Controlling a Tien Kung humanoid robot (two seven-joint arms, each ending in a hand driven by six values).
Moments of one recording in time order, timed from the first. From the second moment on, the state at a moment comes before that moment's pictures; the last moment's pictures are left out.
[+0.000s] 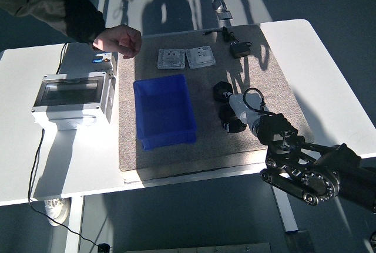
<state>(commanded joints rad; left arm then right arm) -0.05 0.05 -1.61 -0.18 1.65 -0.07 0.19 0.71 -0.13 0.40 1.03 -1.96 -0.15 -0.49</state>
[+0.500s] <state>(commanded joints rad) -0.05 0.05 -1.61 -0.18 1.65 -0.07 0.19 0.70 -0.14 0.39 1.03 -1.93 -0.25 -0.41</state>
